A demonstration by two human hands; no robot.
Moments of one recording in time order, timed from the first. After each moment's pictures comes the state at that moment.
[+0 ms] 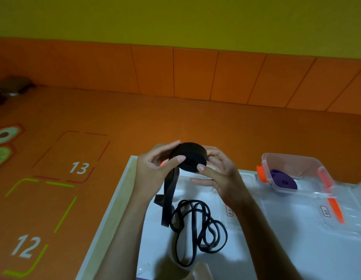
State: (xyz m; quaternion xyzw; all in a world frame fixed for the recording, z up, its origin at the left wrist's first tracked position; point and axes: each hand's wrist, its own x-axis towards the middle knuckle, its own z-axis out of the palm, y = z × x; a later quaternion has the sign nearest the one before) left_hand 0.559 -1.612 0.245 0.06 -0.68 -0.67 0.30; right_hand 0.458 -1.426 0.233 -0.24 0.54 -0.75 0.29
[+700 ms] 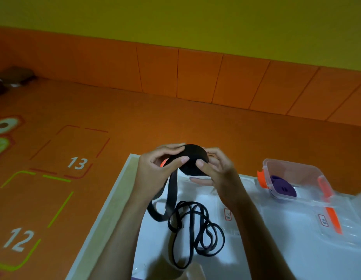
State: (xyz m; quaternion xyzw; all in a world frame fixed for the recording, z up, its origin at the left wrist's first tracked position) left_hand 0.563 -1.615 0.245 0.04 -0.68 -0.65 0.32; right_hand 0.464 -1.440 0.250 -0.24 0.59 -0.72 0.28
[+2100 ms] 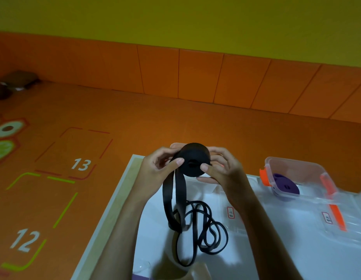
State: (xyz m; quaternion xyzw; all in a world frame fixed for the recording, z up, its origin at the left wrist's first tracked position) left_hand 0.576 -1.623 0.240 0.08 -0.69 -0.68 0.23; right_hand 0.465 -1.431 0.244 -0.24 0.61 -0.72 0.24
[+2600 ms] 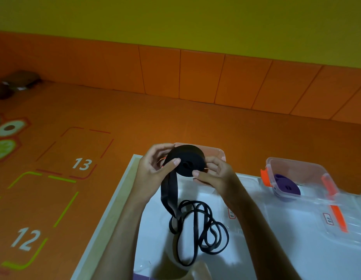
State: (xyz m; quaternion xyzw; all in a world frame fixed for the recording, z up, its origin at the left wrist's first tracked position) left_hand 0.581 -1.628 0.229 0.10 -0.67 -0.68 0.27; right_hand 0.470 -1.439 0.229 -0.21 0.62 -0.69 0.30
